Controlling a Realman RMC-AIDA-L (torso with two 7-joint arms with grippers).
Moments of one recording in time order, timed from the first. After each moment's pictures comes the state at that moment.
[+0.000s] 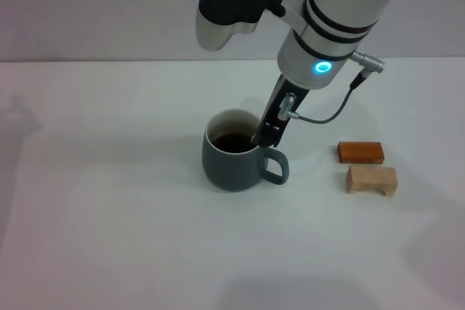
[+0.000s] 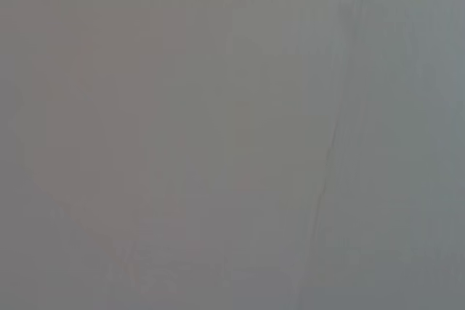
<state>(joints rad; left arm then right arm) -0.35 -2.06 1.47 0.31 -0.25 1.27 -0.42 1.25 2.08 1.61 0.81 -2.56 1.43 -0.64</state>
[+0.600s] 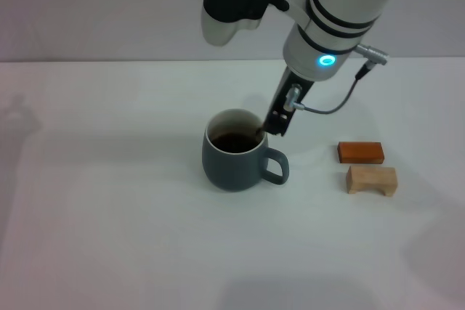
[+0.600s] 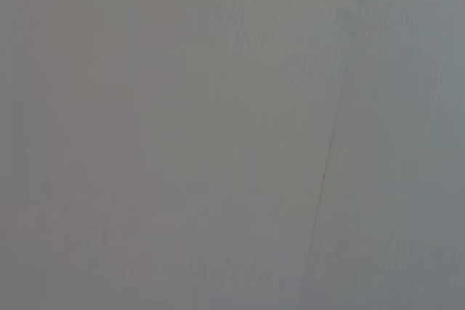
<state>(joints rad) -0.35 -2.06 1.47 0.31 -0.25 1.27 -0.42 1.25 2.08 1.61 0.80 -2.62 1.39 -0.63</state>
